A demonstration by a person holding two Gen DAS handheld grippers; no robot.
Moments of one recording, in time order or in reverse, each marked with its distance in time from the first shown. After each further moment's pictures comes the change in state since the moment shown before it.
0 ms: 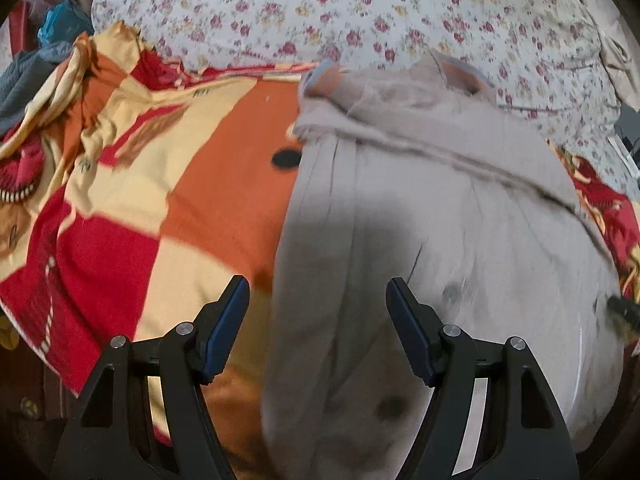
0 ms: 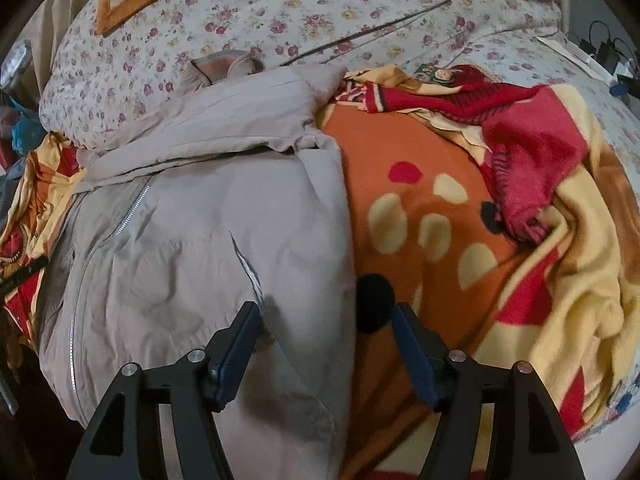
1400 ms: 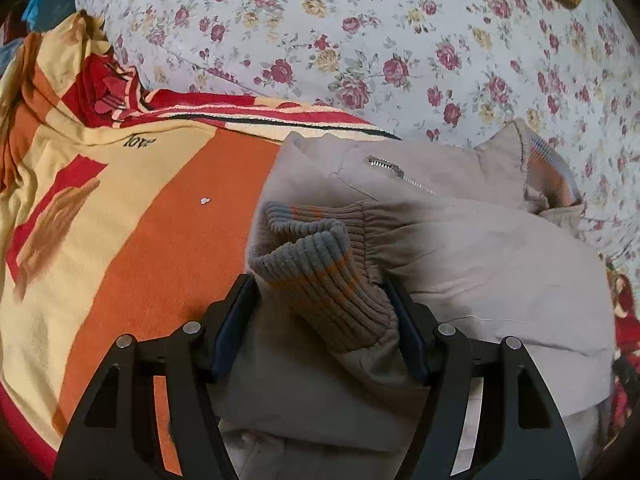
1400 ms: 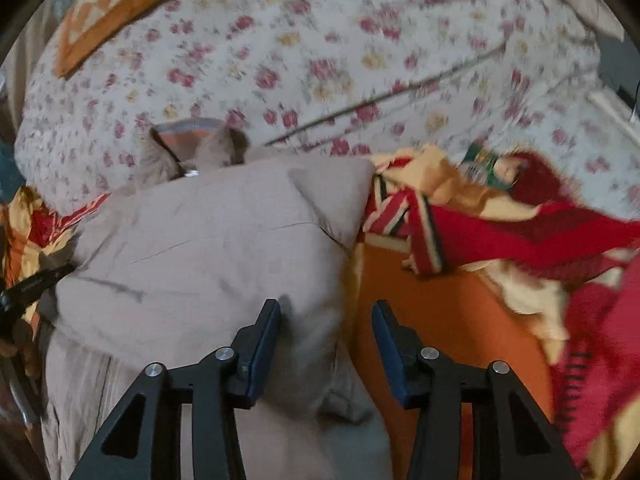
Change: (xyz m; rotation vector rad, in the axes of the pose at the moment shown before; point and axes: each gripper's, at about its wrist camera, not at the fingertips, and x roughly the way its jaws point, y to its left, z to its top) left arm 0.135 -0.018 0.166 -0.182 -0.004 0.009; right arm 0.074 0.021 0.147 0.011 -0.145 -0.011
